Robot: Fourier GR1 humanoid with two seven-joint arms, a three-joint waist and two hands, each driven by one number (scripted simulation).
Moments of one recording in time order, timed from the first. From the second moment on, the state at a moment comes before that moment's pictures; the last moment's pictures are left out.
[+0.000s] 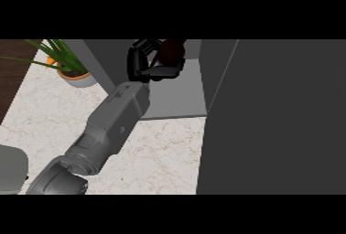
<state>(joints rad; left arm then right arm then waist) -1.15 0.00 0.07 -0.17 0.48 0.35 -0.74 -0.07 -0.02 0.13 -2.46 -0.08 0.12 0.61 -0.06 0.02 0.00</state>
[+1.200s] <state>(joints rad) -1.12 0.00 0.06 -0.09 0.40 0.47 -0.79 -0.11 -0.01 0.13 -2.45 -0.07 0.11 0.61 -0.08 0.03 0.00</state>
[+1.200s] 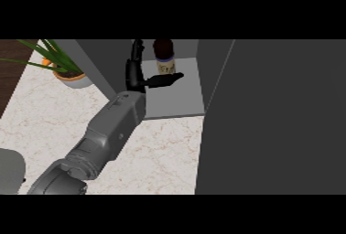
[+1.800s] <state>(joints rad) -1.10 0.00 0.07 -0.10 0.40 0.42 -0.84 -0.08 -0.01 0.16 -2.46 -0.07 0.12 0.59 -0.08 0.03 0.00</state>
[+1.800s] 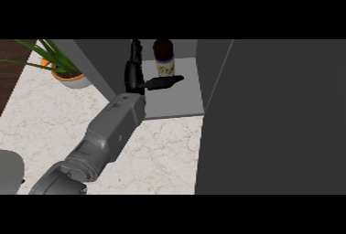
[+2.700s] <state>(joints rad) -1.09 0.00 0.05 -0.10 0.42 0.26 -0.86 -0.09 -0.01 0.19 -2.46 -0.06 0.10 0.61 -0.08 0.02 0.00</state>
